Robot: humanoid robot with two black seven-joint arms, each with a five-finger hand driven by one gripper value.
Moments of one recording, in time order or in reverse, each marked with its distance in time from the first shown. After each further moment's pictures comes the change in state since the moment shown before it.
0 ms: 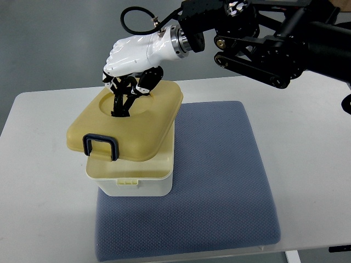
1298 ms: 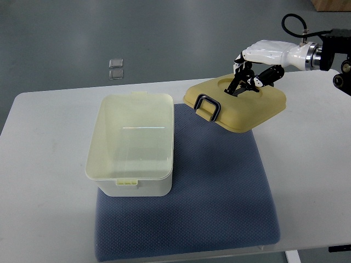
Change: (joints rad) left arm 0.000 0.000 0.000 0.000 0.000 0.000 0.000; right arm -0.411 -0.427 0.062 -0.055 0.129 -0.132 0.002
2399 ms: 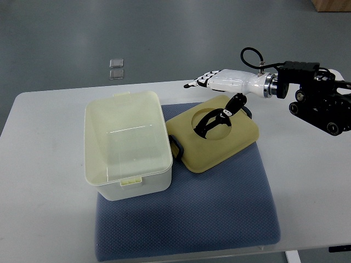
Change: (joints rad) left arm 0.000 0.000 0.000 0.000 0.000 0.000 0.000; right arm -0.072 0.203 0.003 -0.048 0.001 -0.058 -0.012
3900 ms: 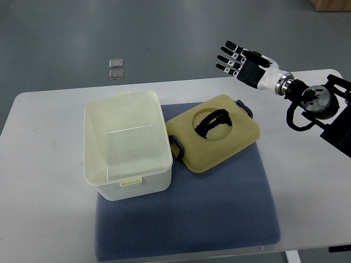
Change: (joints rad) left arm 0.000 0.000 0.000 0.000 0.000 0.000 0.000; right arm -0.147 0.067 0.242 -0.140 2.053 0.321 -0.606
